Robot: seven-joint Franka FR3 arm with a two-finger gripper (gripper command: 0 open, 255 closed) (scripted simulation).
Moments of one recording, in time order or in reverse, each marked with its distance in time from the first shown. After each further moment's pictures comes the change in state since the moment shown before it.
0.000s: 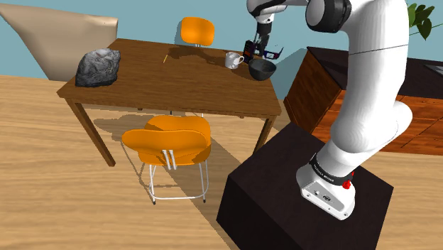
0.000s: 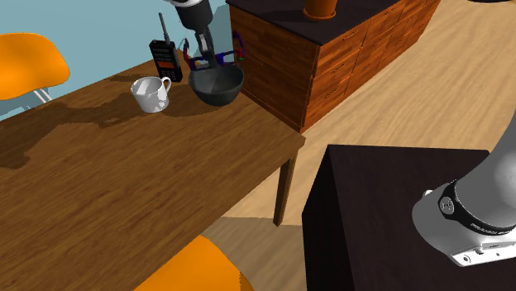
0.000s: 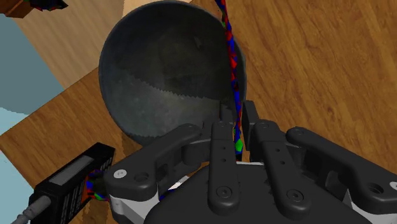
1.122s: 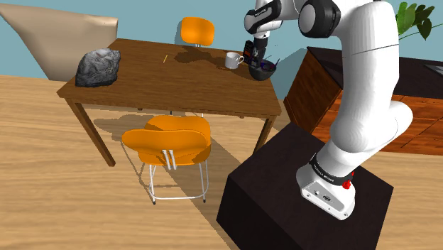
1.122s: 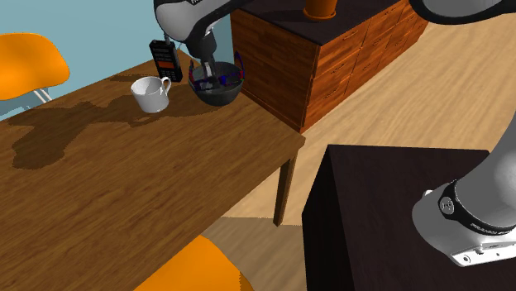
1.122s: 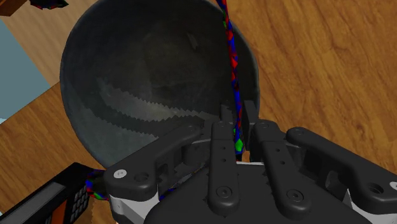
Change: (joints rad) arm -0.012 0.086 0.009 -0.056 0.013 0.140 0.003
